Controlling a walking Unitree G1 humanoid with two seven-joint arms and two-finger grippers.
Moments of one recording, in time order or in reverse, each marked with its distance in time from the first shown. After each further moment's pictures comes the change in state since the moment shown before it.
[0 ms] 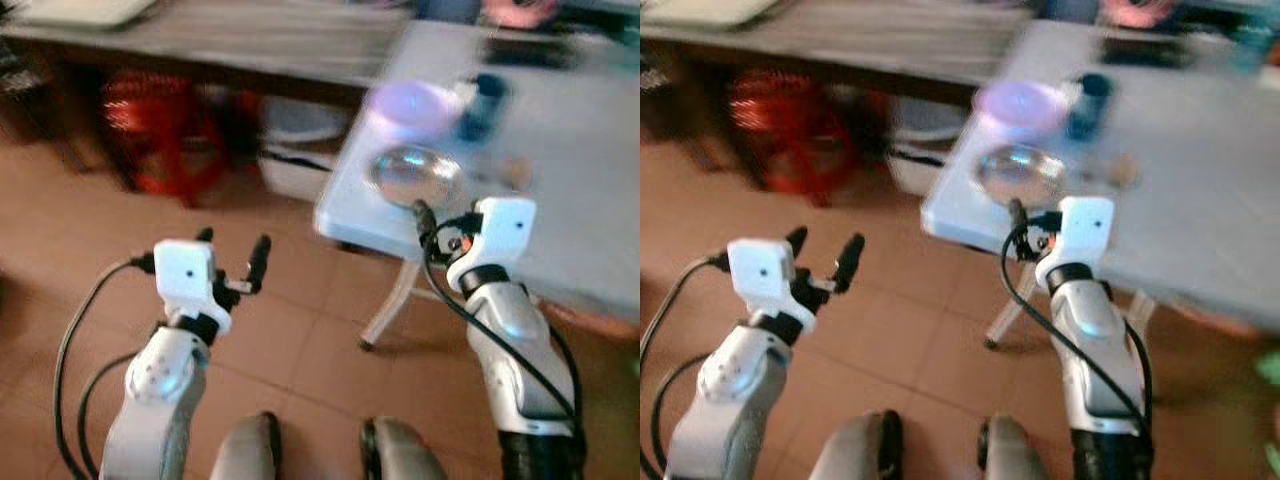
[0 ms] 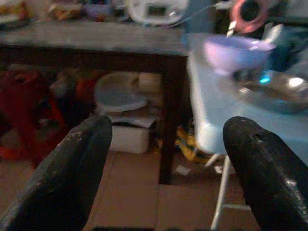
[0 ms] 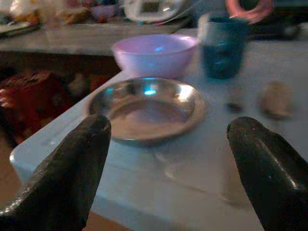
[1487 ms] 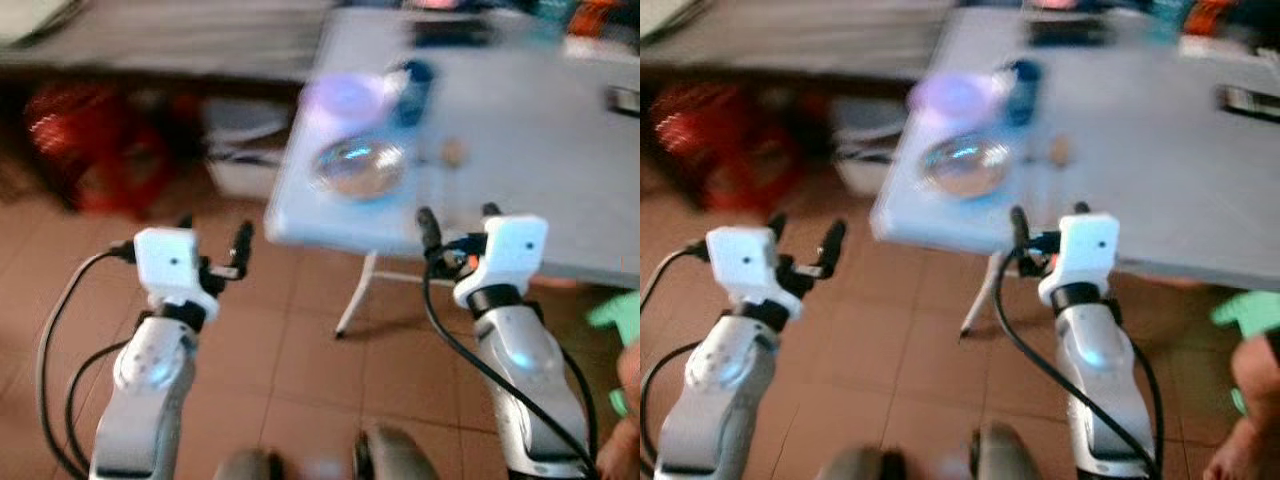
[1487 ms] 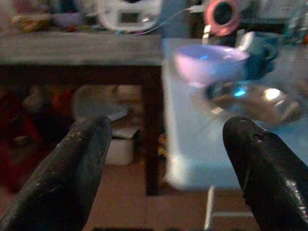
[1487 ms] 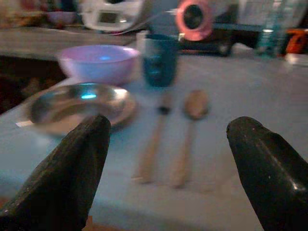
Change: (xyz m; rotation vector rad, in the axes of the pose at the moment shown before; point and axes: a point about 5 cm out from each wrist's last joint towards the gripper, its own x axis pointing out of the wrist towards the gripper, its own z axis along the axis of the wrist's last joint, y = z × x) left arm 0.004 0.006 0.005 0.008 -0.032 0.058; right arm -0.025 0.001 0.006 -0.119 -0.057 0.005
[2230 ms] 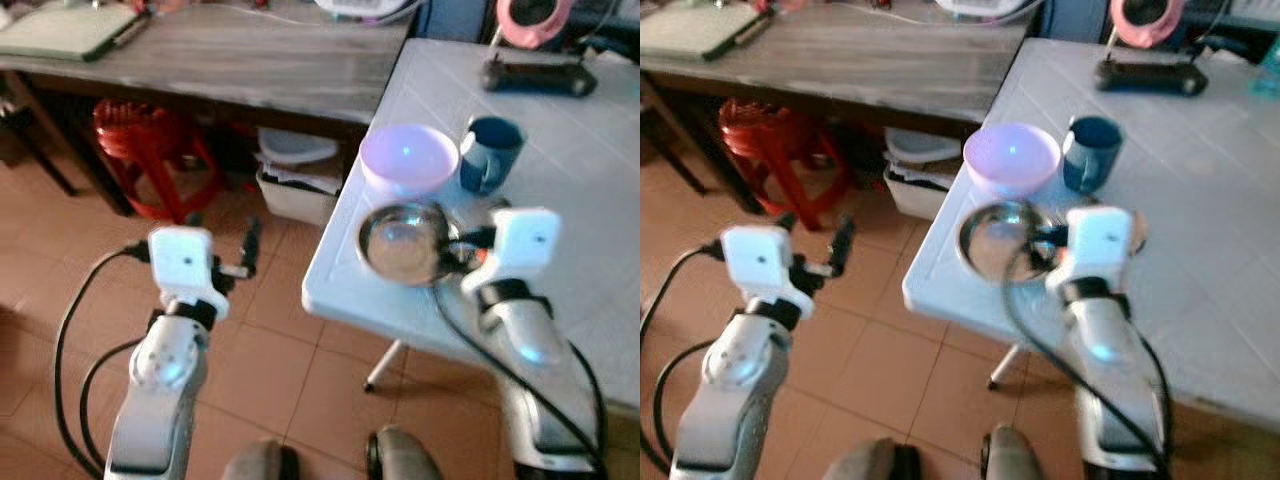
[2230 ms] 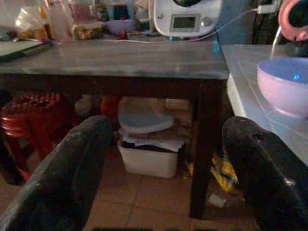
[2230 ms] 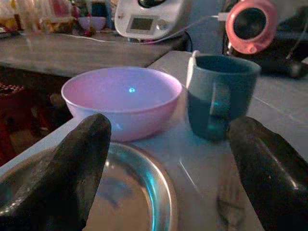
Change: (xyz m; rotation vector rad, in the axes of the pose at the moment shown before) left arm -0.001 0.001 -0.005 0.062 0.016 0.024; right arm 0.003 -0.005 -0.004 0.033 0.020 -0.037
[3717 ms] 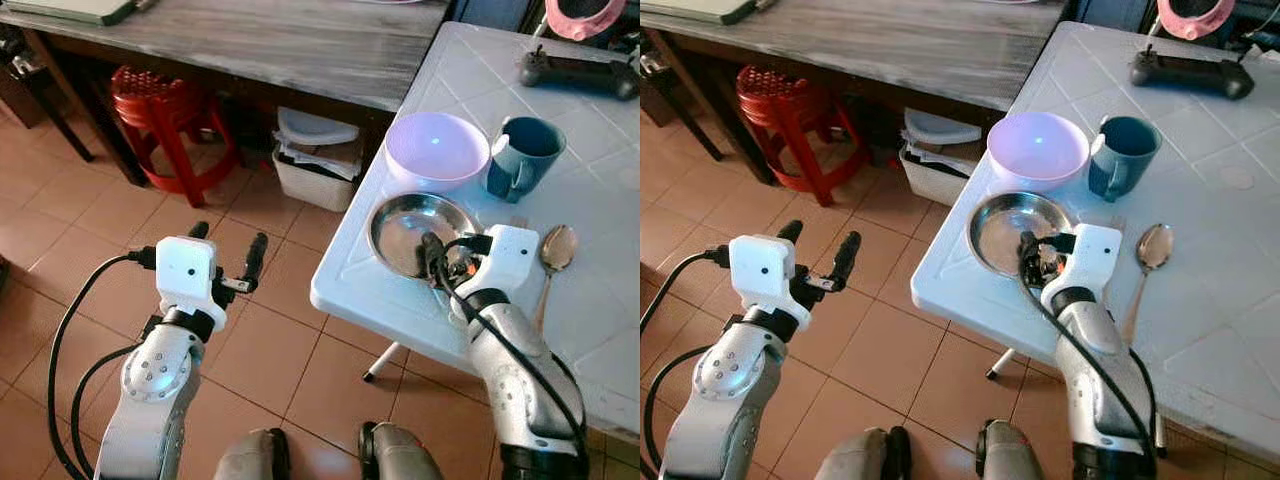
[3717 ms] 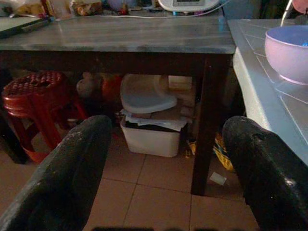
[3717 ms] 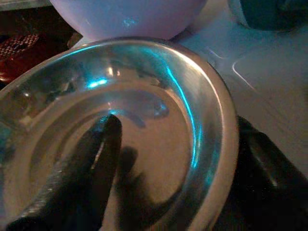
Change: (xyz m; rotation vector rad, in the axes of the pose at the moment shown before) left arm -0.007 -0.001 -0.003 0.022 0.026 -0.075; right arm 0.009 0.003 -0.035 0.254 0.285 -0.027
